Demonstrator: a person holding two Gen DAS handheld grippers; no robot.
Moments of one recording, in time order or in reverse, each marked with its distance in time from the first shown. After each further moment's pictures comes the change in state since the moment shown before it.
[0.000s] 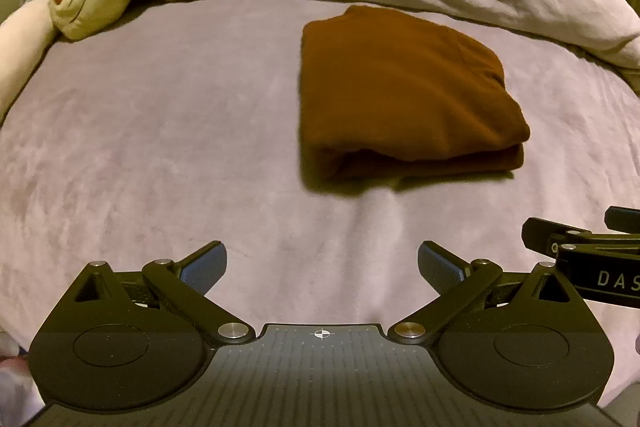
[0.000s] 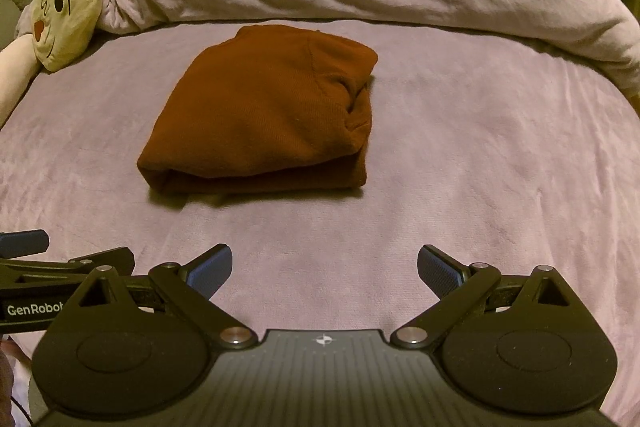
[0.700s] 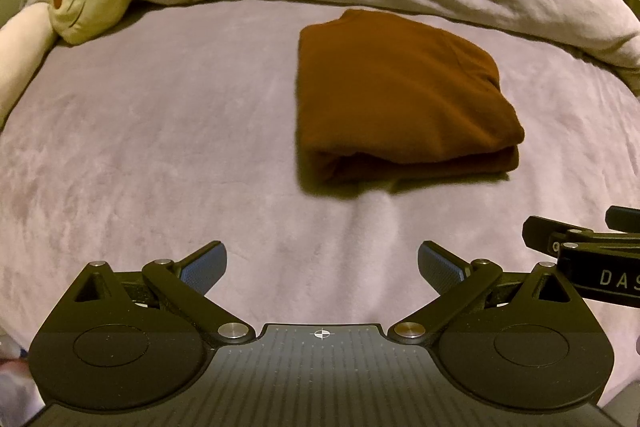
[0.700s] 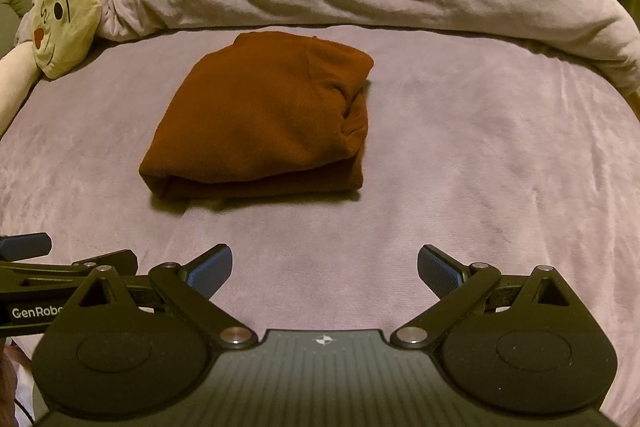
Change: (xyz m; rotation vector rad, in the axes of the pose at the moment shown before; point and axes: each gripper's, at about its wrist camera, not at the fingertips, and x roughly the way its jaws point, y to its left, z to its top) left arm -0.004 -0.004 0.001 0.003 -0.007 0.000; right arm -0.006 -0.002 0.000 0.015 -0.012 0.001
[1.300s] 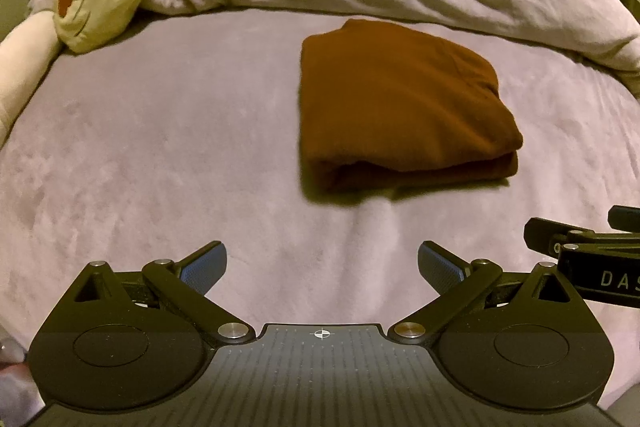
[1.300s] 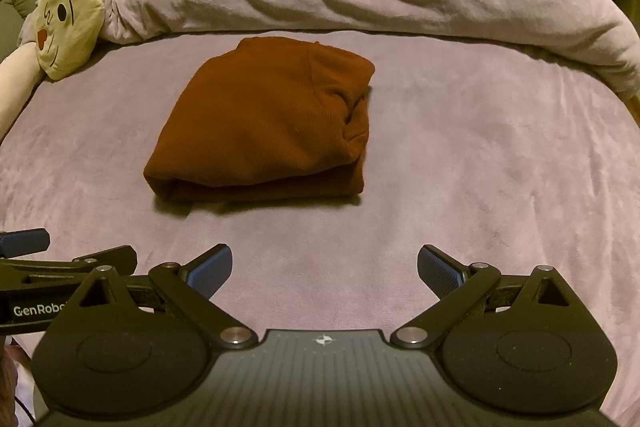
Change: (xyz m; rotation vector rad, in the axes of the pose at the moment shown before) left arm -0.004 -0.001 -0.001 0.006 -0.024 0.009; right arm -0.006 0.002 0.000 -0.005 -0.012 -0.002
